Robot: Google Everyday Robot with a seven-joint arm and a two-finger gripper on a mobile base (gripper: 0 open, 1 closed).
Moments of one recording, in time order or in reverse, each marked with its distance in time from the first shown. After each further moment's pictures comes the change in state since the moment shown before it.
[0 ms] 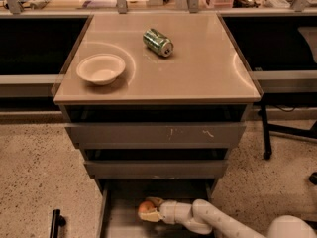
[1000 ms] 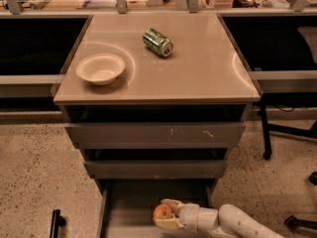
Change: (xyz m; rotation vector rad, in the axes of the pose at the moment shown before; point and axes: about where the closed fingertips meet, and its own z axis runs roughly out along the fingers) arm -0.084 0.078 -0.120 0.047 0.007 -0.050
